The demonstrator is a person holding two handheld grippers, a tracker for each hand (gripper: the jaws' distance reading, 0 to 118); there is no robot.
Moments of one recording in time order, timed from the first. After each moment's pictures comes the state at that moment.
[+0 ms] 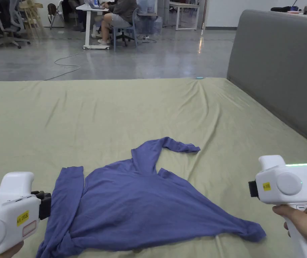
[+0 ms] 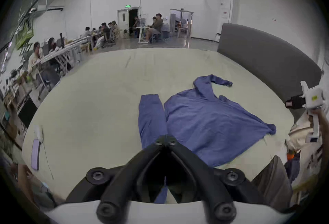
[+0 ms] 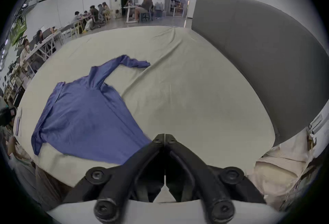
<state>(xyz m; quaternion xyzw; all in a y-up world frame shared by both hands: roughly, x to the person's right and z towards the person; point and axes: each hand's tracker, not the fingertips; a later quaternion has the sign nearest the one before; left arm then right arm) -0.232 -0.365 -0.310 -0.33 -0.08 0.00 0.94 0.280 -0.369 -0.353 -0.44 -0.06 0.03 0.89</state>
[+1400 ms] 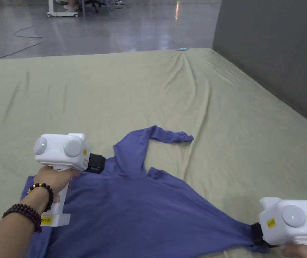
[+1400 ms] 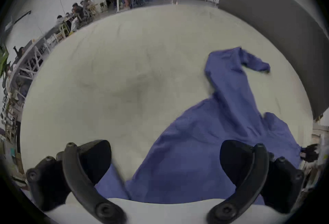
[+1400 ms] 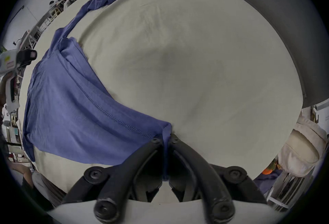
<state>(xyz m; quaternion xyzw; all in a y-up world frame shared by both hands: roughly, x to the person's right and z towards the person) -0.134 -0.495 -0.671 -0.51 -0.11 -0.07 0.85 0.319 -0.502 -0.403 -0.61 -0.08 -0.06 0.79</state>
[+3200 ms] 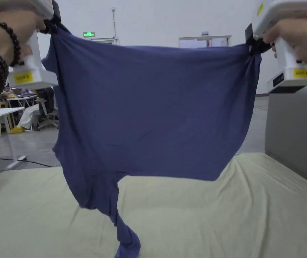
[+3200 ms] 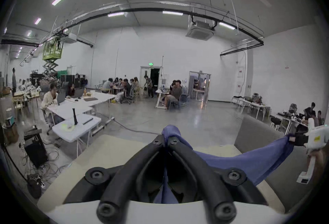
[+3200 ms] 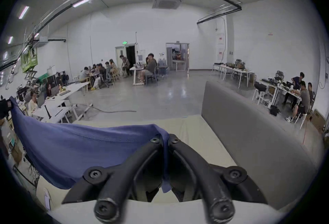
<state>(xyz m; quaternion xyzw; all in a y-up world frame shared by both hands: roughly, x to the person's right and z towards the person) -0.235 0.099 -0.586 -0.07 0.02 0.06 1.00 0.235 0.078 -0.674 -0.21 -0.04 -0.01 0.98</state>
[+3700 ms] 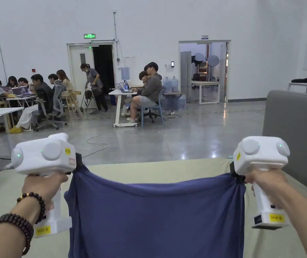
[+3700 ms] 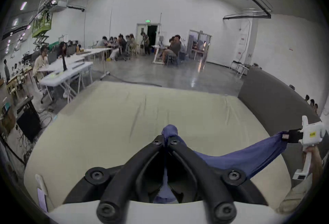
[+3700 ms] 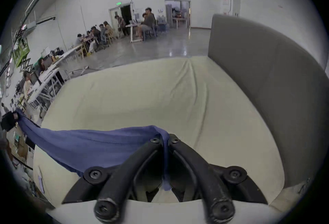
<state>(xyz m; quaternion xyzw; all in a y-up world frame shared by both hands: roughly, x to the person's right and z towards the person) -0.286 -0.186 -0.670 -0.26 0.00 0.08 0.96 0.226 -0.228 -0.693 -0.39 -0.04 -0.04 0.92</state>
